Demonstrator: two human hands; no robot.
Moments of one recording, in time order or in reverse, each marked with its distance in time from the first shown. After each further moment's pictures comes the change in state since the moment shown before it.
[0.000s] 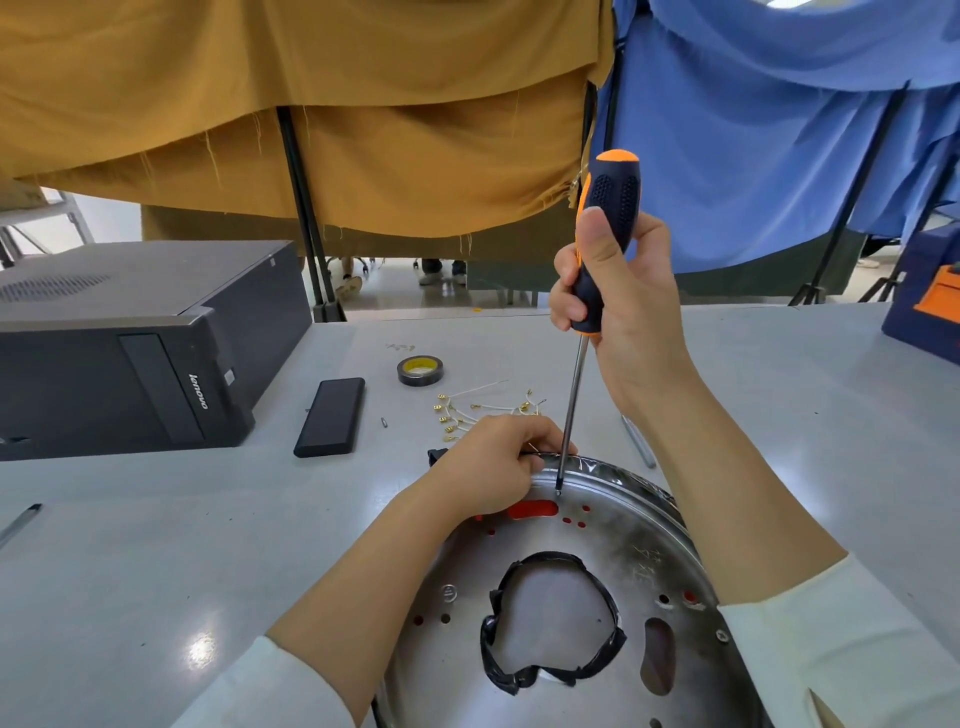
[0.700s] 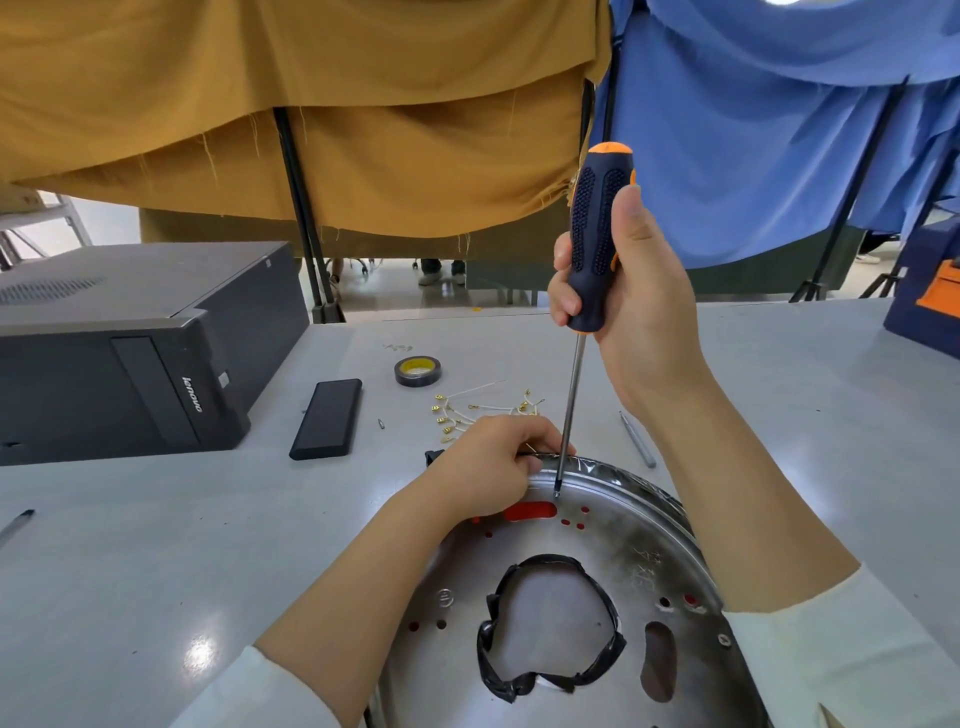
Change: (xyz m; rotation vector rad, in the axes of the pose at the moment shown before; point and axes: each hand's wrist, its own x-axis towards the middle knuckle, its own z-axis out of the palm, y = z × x) left_hand -0.001 -0.001 -0.001 0.001 -0.011 0.009; right_hand -0.001 -0.007 -0.001 0.048 -0.046 0.023
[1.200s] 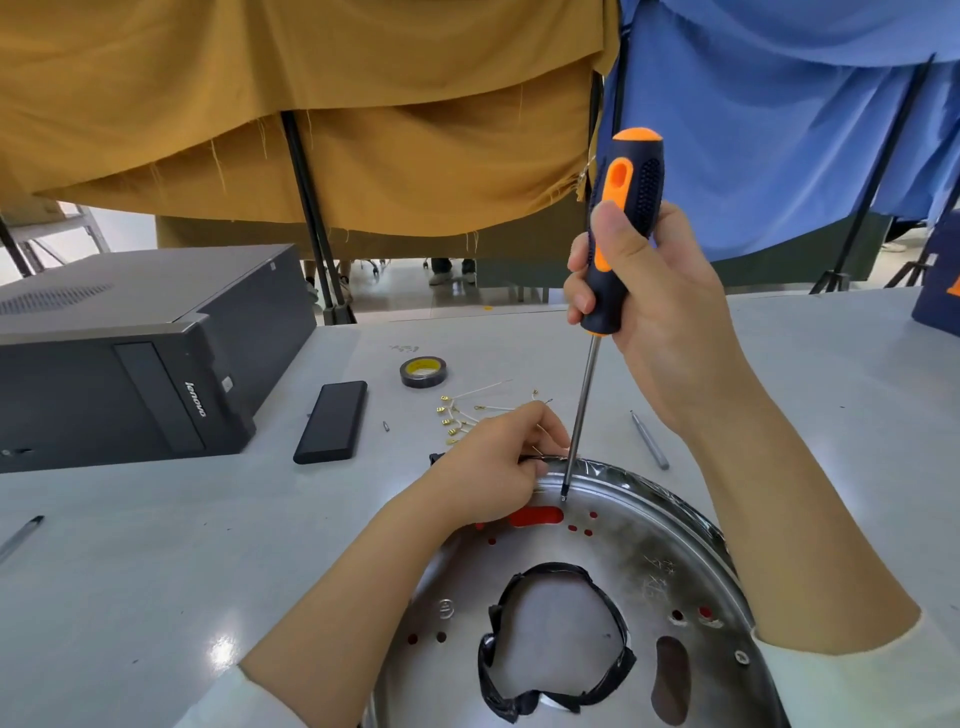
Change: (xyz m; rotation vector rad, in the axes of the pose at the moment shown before) left_hand 0.000 0.000 0.000 -0.076 0.034 -0.030; right_hand -0.010 -0.007 -0.012 -0.118 -0.009 0.026
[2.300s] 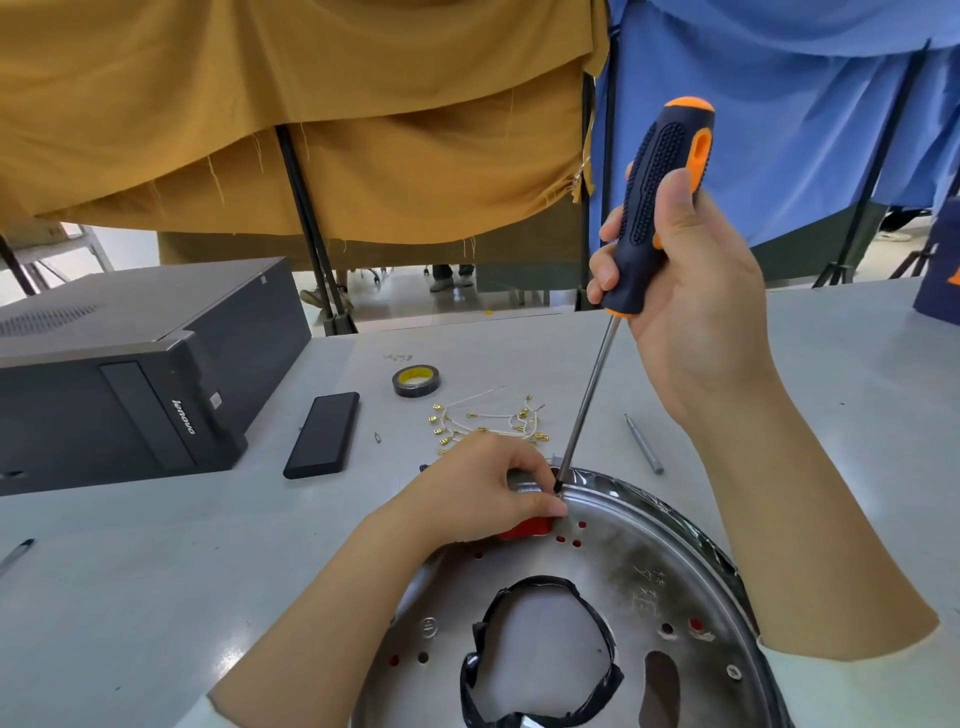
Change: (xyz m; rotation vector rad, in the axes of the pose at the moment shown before) left_hand -0.006 0.011 -0.005 0.230 -0.057 0.032; right_hand 0.005 -0.004 -0.019 0.180 0.108 -0.078
